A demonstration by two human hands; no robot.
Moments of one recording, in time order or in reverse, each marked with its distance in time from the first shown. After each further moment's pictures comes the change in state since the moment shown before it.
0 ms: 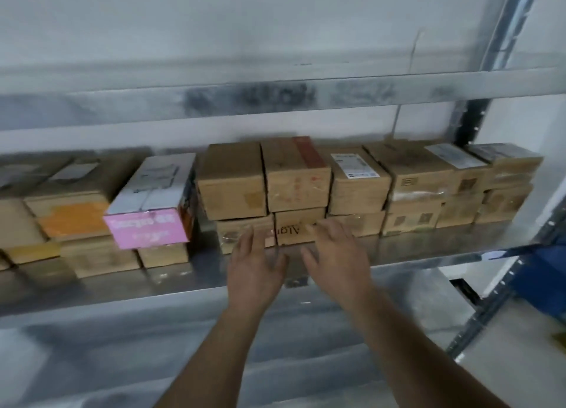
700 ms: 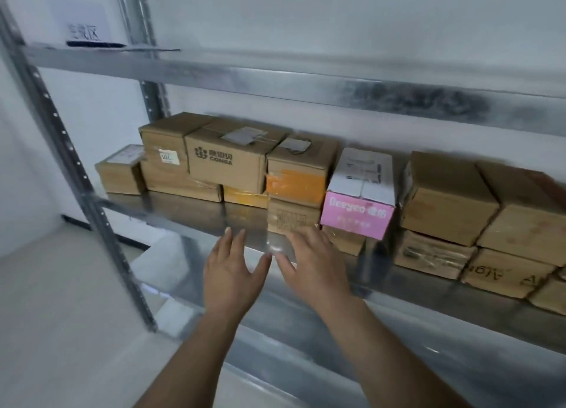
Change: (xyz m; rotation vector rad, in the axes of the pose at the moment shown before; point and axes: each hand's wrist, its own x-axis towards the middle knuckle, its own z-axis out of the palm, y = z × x) left_hand -0.083 -0.252 -0.208 0.208 0.303 -0.470; right_hand 0.003 -0.321 0.109 0.266 -0.183 -0.475
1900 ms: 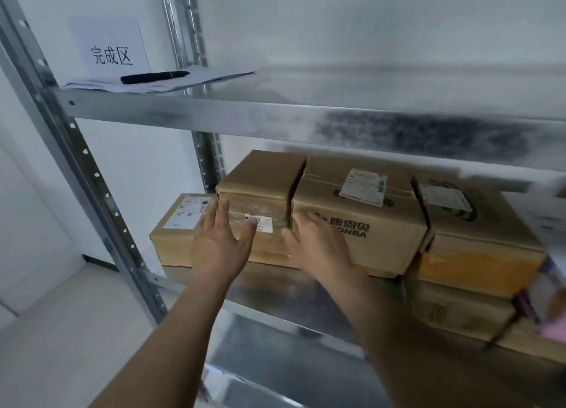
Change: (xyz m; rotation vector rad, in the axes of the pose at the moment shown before) left_hand 0.329 -0.211 -0.084 0.038 0.063 -0.002; right_hand 0.309 -0.166 0.151 0.066 0.019 0.097
